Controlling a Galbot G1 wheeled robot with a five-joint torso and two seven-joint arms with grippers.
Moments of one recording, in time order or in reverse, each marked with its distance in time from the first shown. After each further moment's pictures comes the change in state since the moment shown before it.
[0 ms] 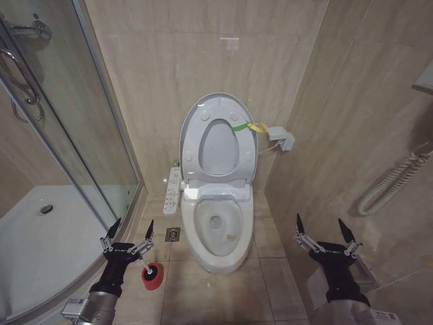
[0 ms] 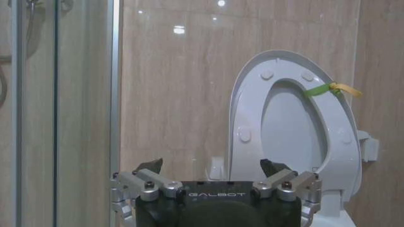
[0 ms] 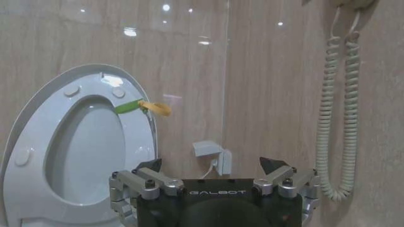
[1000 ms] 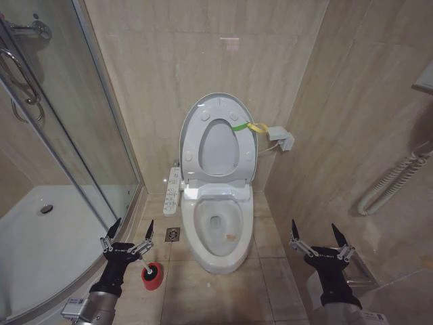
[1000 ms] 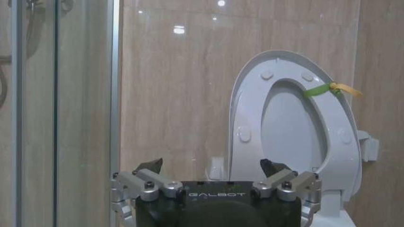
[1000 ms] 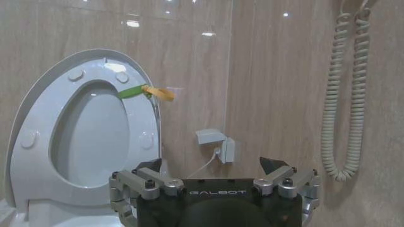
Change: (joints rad) left arm 0.000 0.000 0.000 0.000 0.000 0.000 0.000; right arm 0.004 0.015 -0.013 -0.053 -0.018 0.017 -0.019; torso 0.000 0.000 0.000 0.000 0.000
